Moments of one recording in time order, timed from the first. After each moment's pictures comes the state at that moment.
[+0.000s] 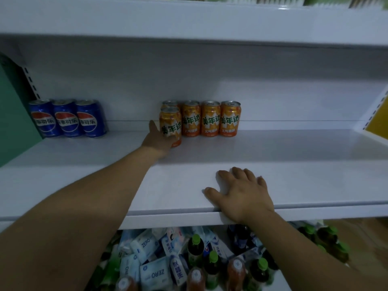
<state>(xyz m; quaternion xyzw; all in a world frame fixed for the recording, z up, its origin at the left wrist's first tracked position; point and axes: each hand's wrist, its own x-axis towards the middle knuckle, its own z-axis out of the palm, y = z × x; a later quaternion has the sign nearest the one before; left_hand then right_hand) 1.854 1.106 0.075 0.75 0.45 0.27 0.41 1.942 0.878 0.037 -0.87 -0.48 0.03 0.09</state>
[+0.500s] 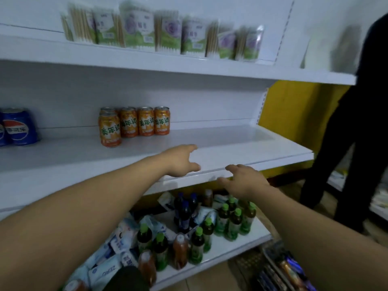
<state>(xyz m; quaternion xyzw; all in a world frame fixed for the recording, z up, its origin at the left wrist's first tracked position) 1.874 0.884 0.114 0.97 0.13 0.01 0.20 1.971 0.700 0.075 -0.94 -0.33 0.03 0.05</state>
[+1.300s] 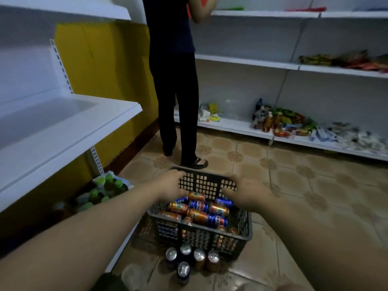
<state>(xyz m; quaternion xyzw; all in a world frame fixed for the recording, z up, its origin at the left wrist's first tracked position) 2.011 0.561 -0.020 0.94 -0.26 -0.19 0.14 1.917 0.356 -0.016 -0.97 0.15 0.10 0.15</state>
